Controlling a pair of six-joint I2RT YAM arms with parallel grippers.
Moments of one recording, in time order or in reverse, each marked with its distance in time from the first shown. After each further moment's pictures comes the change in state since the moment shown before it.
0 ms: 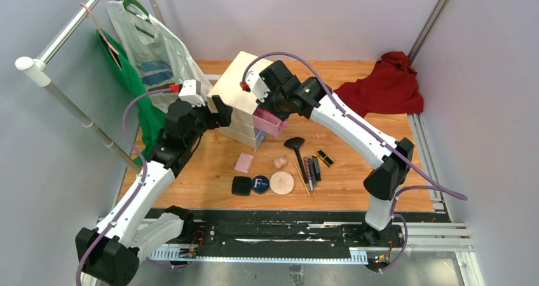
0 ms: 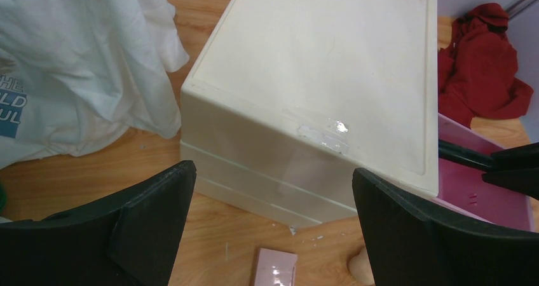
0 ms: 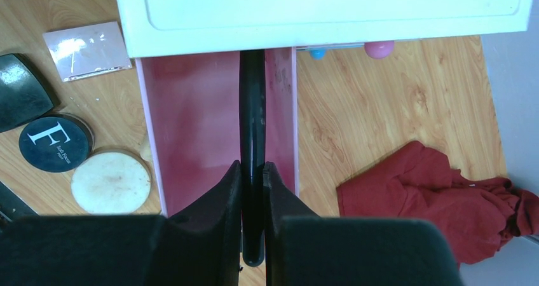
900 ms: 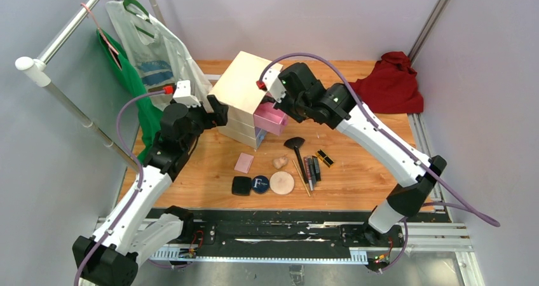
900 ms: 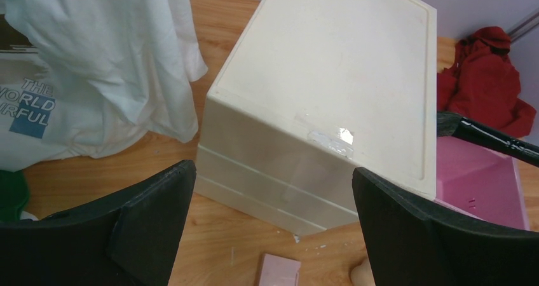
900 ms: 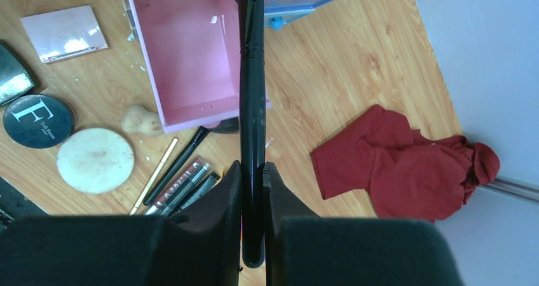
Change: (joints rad) left arm 0.000 -0.051 -0.003 -0.005 -0.053 -0.002; right arm 0.021 -0.213 -0.106 -0.016 0.114 0.014
